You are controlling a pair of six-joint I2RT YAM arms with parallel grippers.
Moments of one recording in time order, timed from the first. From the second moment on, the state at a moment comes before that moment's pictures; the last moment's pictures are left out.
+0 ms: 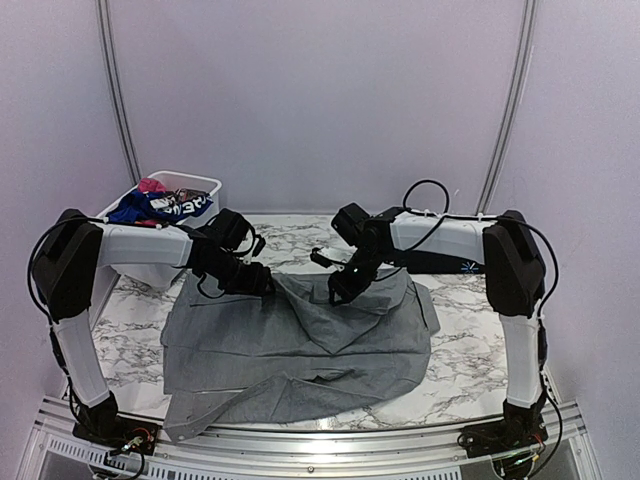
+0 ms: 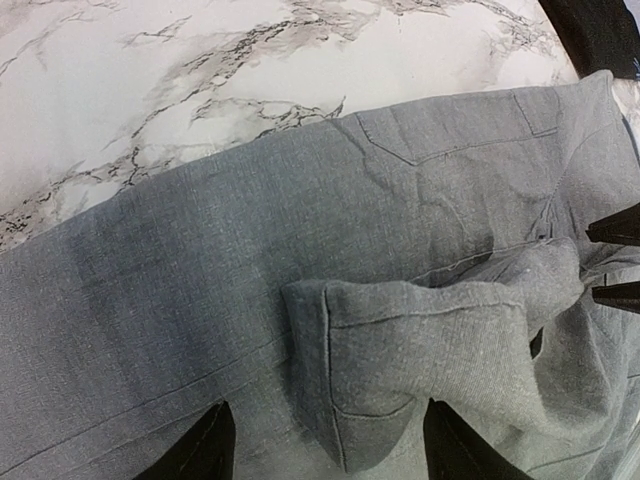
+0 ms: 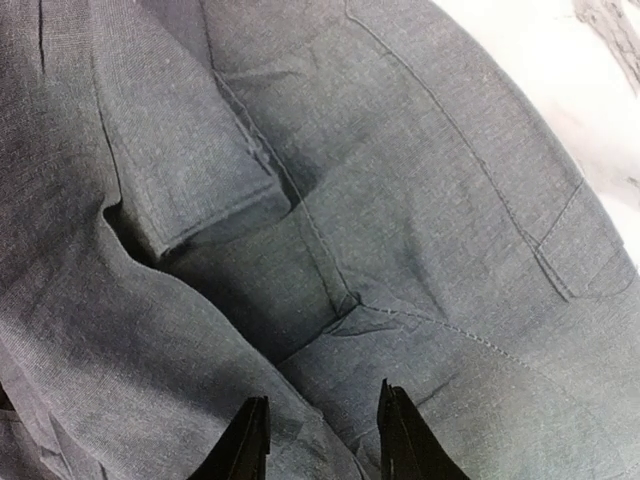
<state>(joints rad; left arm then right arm) -0.59 1.87 1.24 -0.37 0.18 -0.35 0.71 2.13 1.71 -0.81 -0.22 -0.10</state>
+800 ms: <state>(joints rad) -0.59 1.87 1.25 -0.41 0.14 -0.22 0.70 2.06 1.64 -0.81 -0.23 -0.09</state>
